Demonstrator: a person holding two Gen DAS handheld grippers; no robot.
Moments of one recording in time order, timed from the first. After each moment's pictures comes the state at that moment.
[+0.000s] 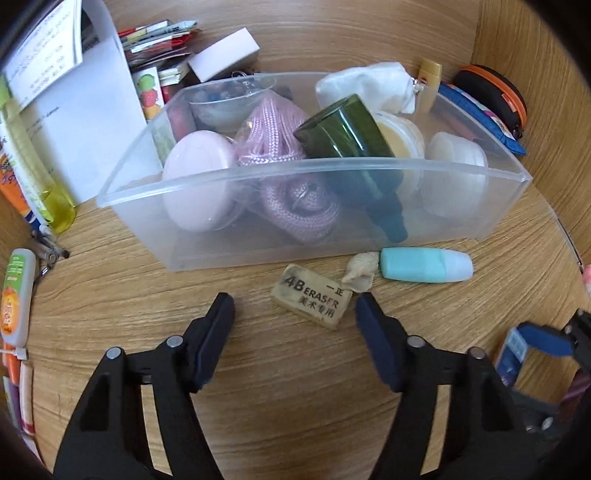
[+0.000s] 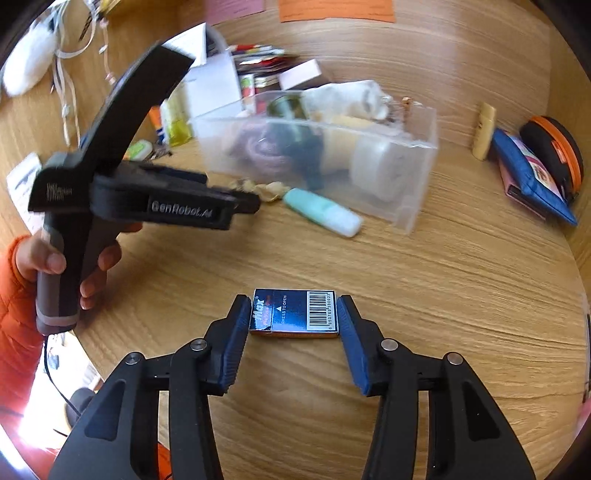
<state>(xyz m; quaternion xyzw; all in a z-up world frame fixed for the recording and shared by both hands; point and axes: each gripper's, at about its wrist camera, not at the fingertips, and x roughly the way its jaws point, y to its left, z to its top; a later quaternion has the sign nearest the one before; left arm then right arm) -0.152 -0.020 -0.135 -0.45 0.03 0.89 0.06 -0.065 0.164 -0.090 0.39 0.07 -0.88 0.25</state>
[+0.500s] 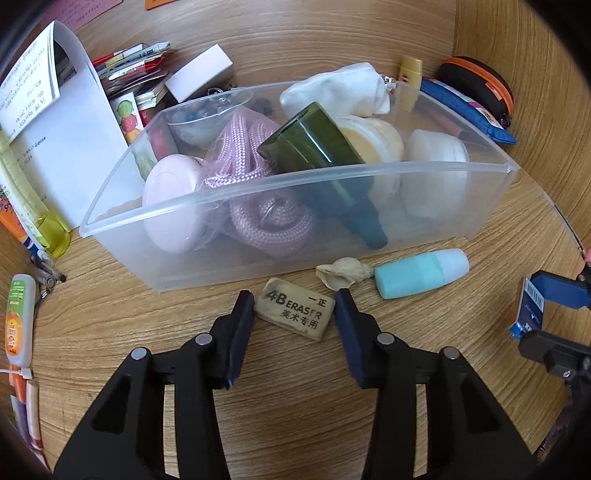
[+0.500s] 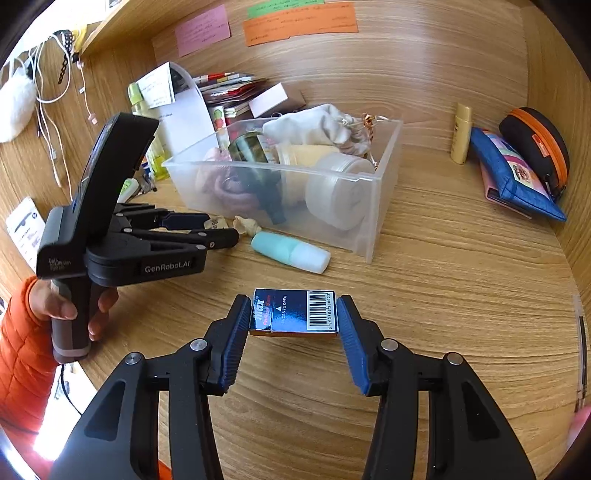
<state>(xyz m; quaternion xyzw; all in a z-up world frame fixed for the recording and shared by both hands) -0.152 -0.004 -0.134 -0.43 0.06 0.90 0.07 -0.083 0.189 -0.070 0.38 0.03 -0.89 0.24</state>
